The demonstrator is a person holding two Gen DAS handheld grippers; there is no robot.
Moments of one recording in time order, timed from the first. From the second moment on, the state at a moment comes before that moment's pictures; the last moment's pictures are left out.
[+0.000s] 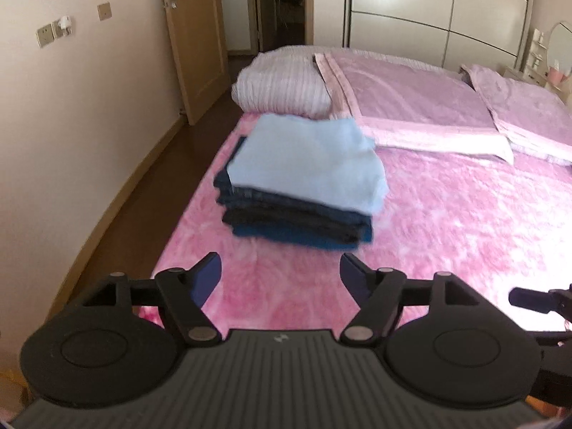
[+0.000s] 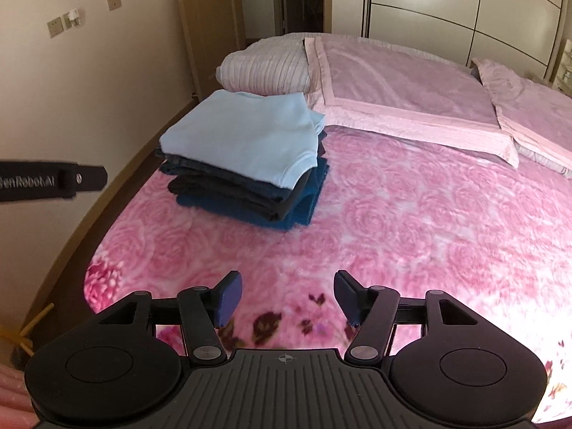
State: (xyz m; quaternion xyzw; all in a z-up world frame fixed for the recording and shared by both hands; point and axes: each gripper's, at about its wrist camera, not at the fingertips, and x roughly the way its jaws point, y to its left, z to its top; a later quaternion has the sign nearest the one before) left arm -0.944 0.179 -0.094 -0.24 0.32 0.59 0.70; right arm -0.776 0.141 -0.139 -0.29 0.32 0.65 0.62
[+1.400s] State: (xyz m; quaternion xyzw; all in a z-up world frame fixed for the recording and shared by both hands) left arm -1.000 0.157 -0.109 -0.23 0.35 0.56 0.71; right arm -0.838 0.120 -0.148 -0.27 0.41 0.60 0.63
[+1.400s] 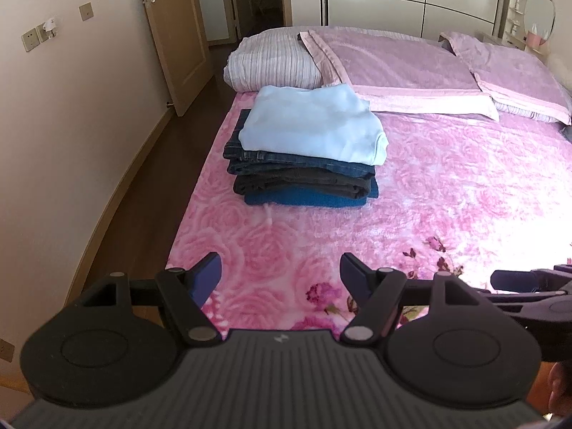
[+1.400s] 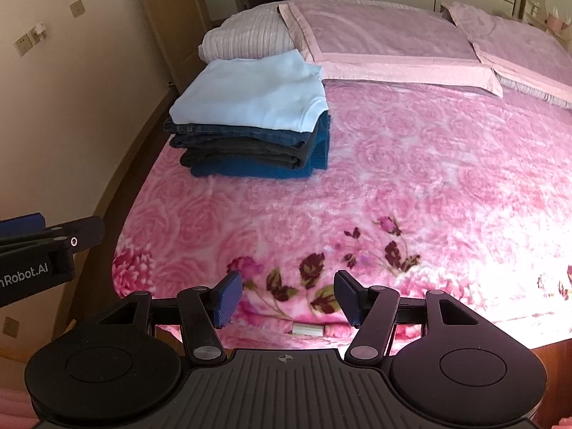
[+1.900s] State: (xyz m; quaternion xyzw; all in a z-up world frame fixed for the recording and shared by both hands) left arm -1.009 0.202 -0.125 -0.23 0.37 0.54 0.72; right arm -0.852 0.157 -0.162 -0.27 0.42 0.59 0.63
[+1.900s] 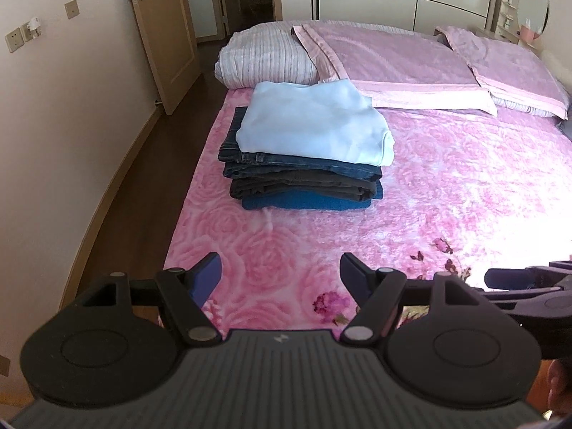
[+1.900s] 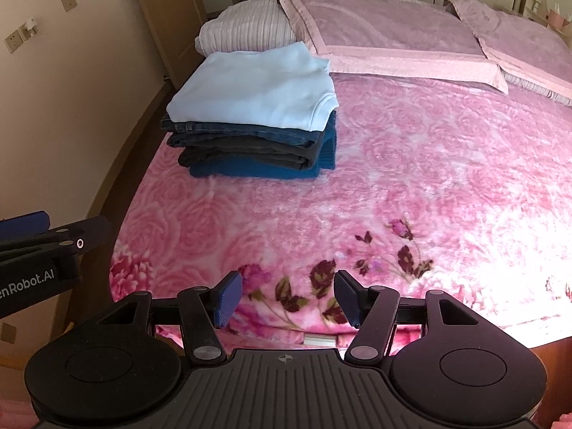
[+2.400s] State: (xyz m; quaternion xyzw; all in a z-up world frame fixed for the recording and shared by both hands) left arm -1.009 0.243 -0.151 -0.24 0.38 0.52 0.73; right arm -0.859 0.194 -0.184 -0.28 0.45 0.57 0.63
